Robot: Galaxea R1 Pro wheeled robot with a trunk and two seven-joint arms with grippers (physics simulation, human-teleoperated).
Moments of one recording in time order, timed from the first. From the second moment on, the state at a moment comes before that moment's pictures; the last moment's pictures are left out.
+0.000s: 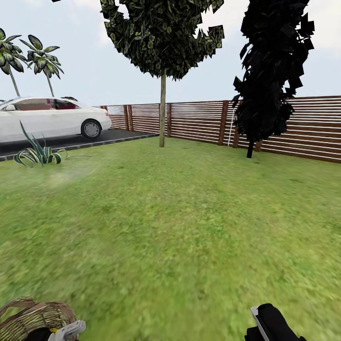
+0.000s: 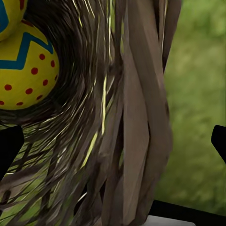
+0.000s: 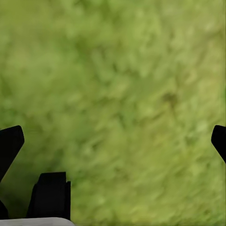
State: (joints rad) left arm -0.18 0.13 0.26 -0.90 0.17 0.92 -0.04; right arm -0.27 -0.12 0.03 -0.91 0.14 0.98 0.05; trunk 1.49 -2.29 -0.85
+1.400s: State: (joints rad) left arm -0.18 0.13 0.26 -0.90 0.17 0.92 -0.04; right arm -0.27 -0.12 0.03 -0.91 0.14 0.98 0.06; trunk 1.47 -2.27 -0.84
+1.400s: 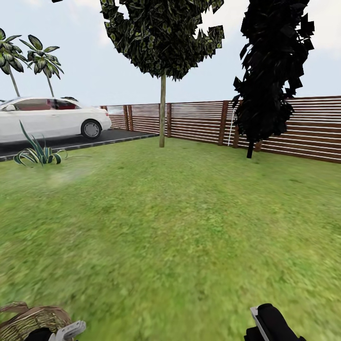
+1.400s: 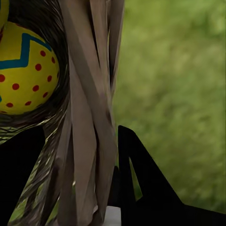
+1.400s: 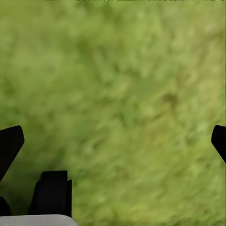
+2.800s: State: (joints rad) left arm -0.18 0.18 0.25 -0.93 0.20 0.87 -0.05; right arm -0.36 -0.05 0.13 -0.83 0.12 0.90 0.07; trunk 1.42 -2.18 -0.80
